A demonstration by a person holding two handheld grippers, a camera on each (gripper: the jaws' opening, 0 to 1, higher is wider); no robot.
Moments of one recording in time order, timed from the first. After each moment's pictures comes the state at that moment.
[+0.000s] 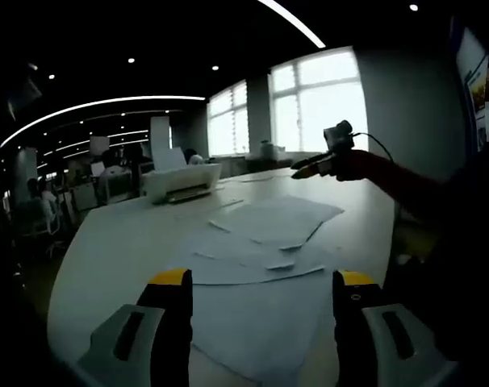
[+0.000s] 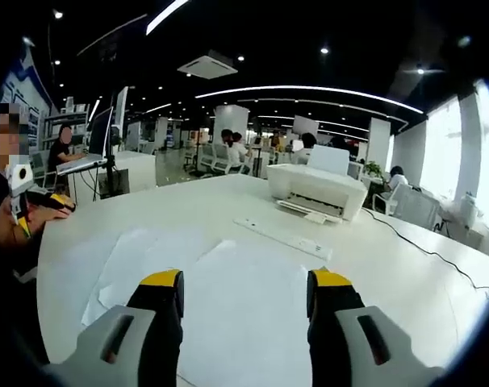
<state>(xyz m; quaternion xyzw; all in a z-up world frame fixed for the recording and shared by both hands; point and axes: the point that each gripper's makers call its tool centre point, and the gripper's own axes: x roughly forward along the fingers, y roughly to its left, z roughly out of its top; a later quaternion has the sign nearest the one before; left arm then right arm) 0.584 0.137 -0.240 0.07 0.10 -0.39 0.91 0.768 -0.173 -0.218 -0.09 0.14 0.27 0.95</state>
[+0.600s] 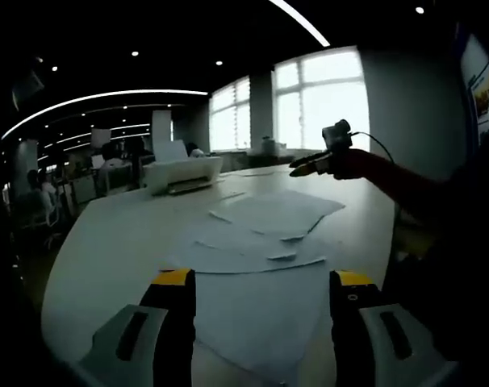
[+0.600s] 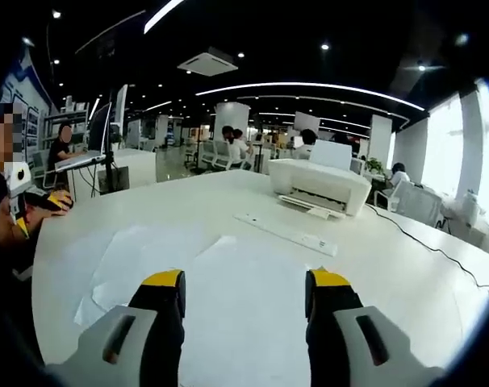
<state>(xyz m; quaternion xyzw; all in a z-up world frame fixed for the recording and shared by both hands) 0.590 0.146 -0.259 0.05 0.12 -0.38 0.91 0.782 -0.172 -0.237 -0.09 0.15 0.27 0.94</state>
